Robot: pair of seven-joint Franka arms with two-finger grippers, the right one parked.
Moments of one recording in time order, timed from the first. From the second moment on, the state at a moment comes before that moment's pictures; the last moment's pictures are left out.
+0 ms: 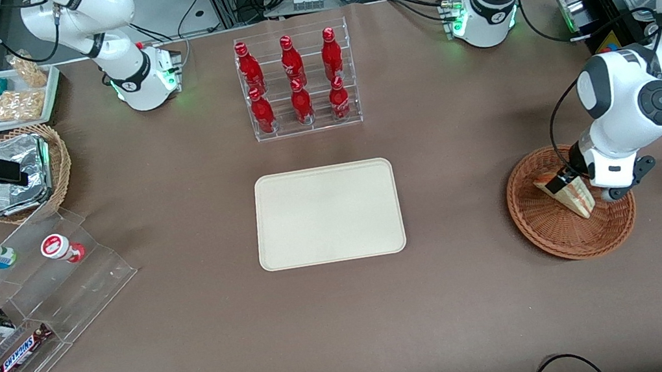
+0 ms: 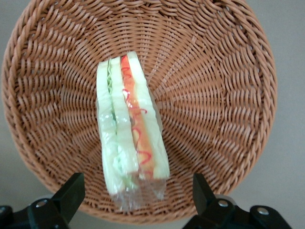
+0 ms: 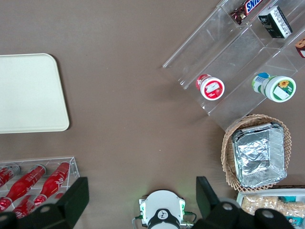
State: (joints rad) arm 0.11 0.25 -0.09 -2.17 0.03 2.38 -0.58
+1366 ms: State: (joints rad) arm 0.00 0.21 -0.11 -2.03 0.03 2.15 -0.61
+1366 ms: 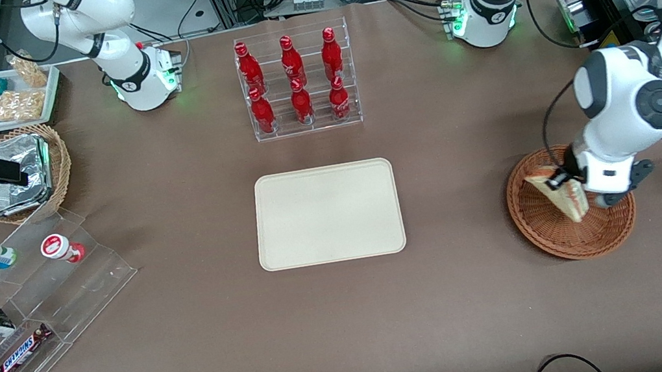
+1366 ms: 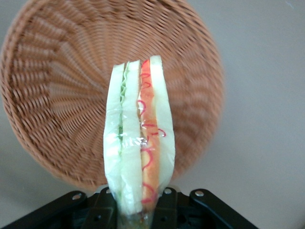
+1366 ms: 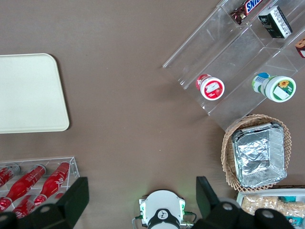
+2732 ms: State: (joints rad) arm -0.73 0.65 -0.13 -1.54 0.03 2.11 -0.90
